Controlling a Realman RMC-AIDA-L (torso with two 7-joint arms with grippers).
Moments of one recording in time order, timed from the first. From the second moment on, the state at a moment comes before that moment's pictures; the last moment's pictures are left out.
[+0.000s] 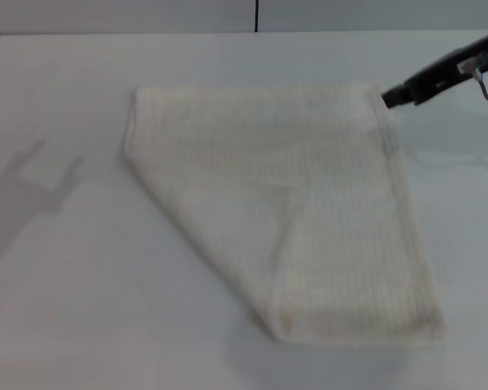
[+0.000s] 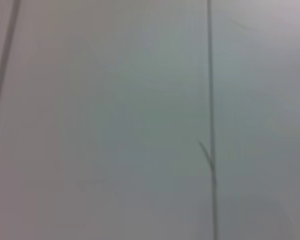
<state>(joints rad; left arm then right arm) -0.30 -2.06 0.44 0.29 1.32 1.70 -0.66 0.74 1.93 -1.10 -1.06 -2.37 -1.46 2.42</state>
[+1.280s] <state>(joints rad) -0.53 -2.08 0.96 0.44 1.62 1.54 -1.03 0.81 1.99 -1.17 -0.81 -2.58 -1.24 2.53</state>
